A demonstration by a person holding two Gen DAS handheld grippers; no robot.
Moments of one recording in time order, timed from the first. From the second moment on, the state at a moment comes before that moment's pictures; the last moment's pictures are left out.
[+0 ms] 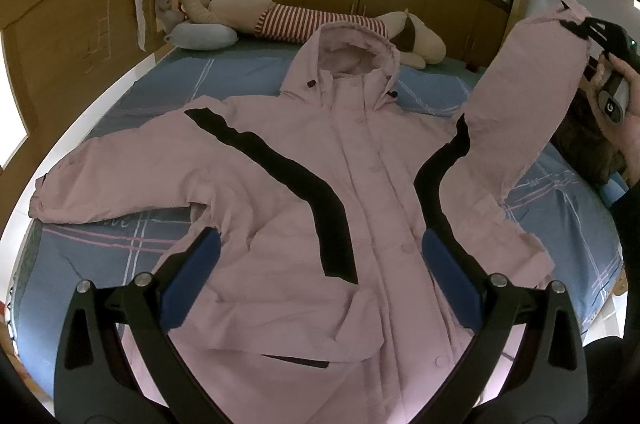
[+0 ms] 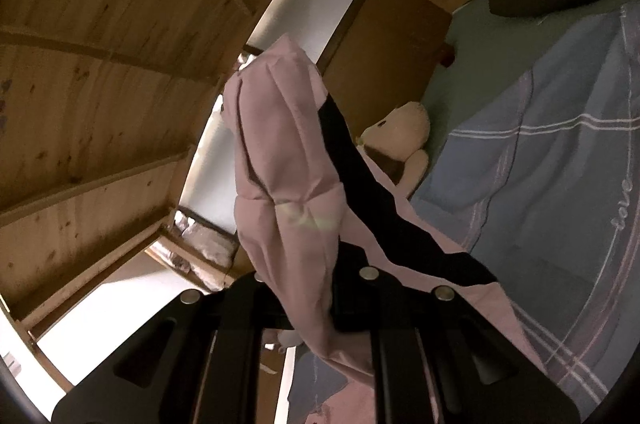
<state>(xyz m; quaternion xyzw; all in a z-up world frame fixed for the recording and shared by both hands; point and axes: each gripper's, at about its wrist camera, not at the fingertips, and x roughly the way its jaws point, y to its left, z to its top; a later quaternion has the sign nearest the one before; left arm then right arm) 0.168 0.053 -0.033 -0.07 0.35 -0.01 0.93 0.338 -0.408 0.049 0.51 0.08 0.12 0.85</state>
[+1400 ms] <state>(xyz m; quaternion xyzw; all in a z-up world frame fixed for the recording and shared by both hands) 0.158 0.071 -0.032 -0.08 0.35 0.00 0.93 0.379 -0.217 0.033 0.40 0.17 0.23 0.87</state>
